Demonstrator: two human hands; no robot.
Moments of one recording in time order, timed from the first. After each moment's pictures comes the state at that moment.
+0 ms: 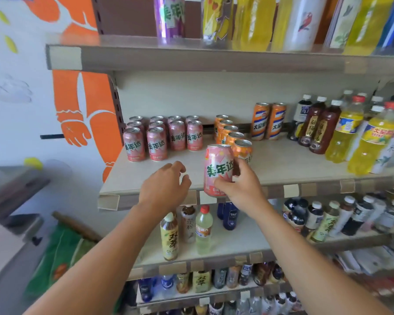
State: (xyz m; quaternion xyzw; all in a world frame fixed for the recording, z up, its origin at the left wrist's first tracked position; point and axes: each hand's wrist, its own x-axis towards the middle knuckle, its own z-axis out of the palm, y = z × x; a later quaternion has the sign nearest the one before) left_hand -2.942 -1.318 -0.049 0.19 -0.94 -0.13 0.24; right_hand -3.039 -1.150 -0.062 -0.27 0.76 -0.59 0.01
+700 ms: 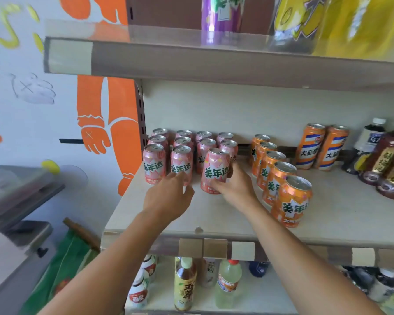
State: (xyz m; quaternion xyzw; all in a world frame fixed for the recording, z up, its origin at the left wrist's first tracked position) left_hand -3.024 -1.439 -0.067 0.24 -0.93 -0.13 0.25; right_hand -3.169 -1.314 -0.075 -0.33 0.79 -0.52 0.01
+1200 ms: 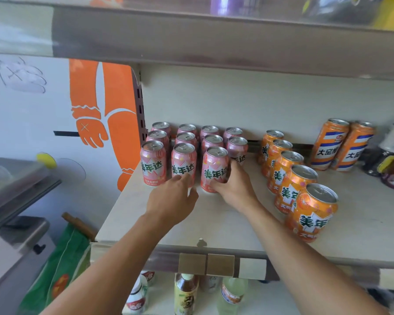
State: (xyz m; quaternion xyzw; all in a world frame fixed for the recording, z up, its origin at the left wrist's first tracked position) left_hand -3.058 -1.462 -0.089 0.23 -0.94 -0.10 0.23; right_hand -3.207 -1.352 -0.100 -0.35 0.79 -0.50 0.01
